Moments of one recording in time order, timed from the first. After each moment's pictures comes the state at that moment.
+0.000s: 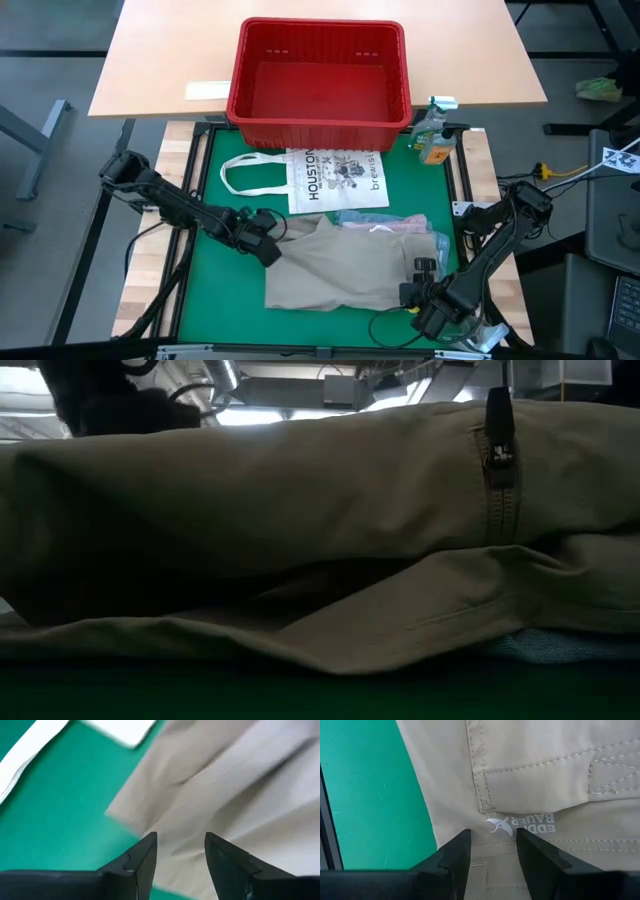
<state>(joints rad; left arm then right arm) -0.38 1.44 0.82 -0.64 -0.38 -1.04 0.91 1.67 1.18 -1.04 0.12 0.91</state>
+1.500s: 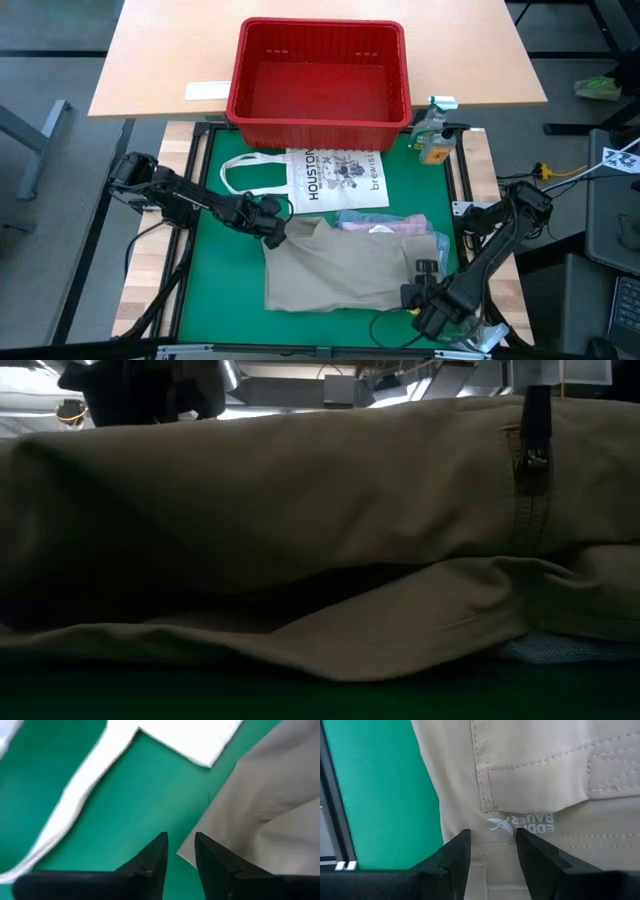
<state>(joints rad) -0.21 1.53 0.82 -0.67 -0.44 -0.89 0.91 1.67 1.19 -1.05 0.05 0.91</state>
